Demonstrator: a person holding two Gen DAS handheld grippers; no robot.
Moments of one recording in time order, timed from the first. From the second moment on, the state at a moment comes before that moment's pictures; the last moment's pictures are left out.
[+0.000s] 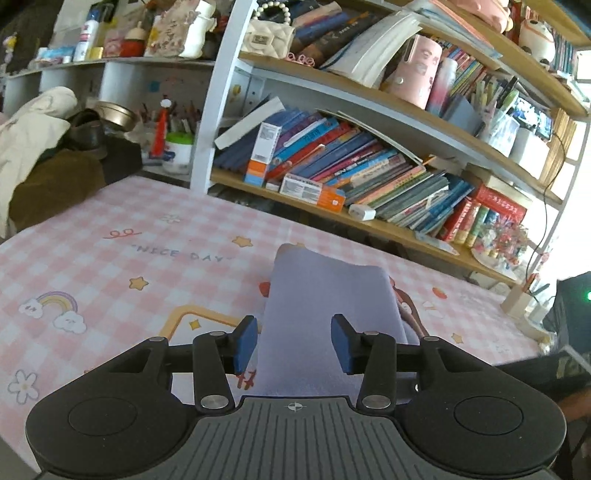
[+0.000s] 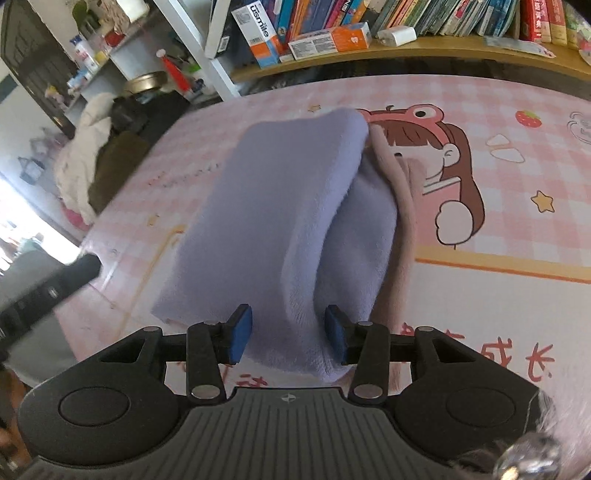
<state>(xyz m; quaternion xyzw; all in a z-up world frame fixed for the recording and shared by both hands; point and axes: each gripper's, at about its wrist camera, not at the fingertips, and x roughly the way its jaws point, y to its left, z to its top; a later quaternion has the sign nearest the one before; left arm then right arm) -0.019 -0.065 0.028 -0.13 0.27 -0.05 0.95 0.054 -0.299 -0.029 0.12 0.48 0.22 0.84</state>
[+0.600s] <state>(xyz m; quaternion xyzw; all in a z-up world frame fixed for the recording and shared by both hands) 0.037 -0.064 0.003 -0.10 0.33 -0.13 0.93 0.060 -0.288 -0.025 0.17 0.46 0.14 0.86</state>
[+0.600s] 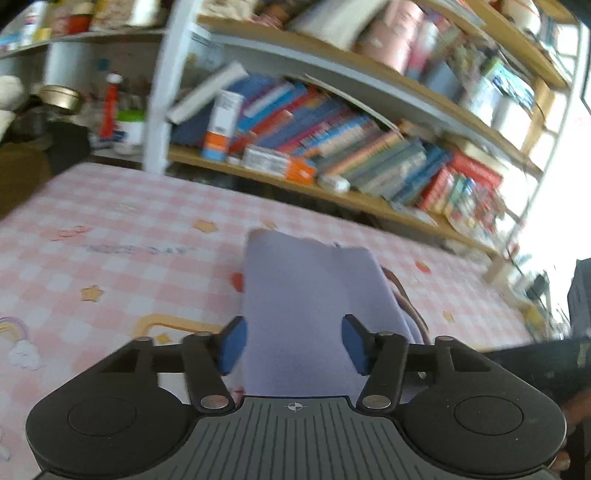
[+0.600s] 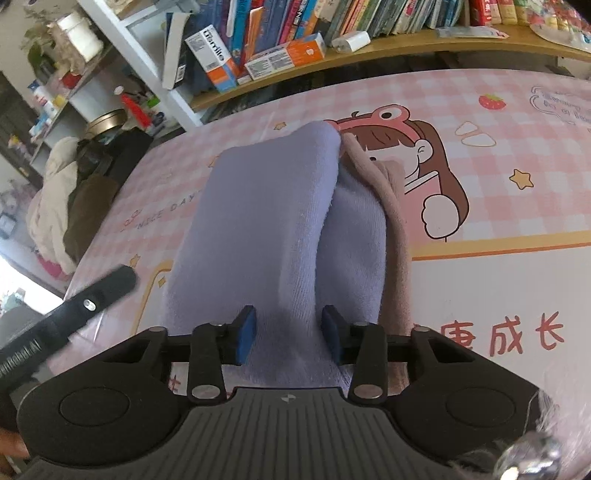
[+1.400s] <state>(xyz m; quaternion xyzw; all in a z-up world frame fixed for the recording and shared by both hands) 0.029 -0.057 0.004 -0.04 0.32 -0.18 0.93 0.041 -0.282 -0.021 0.15 0.42 0.08 0.89</state>
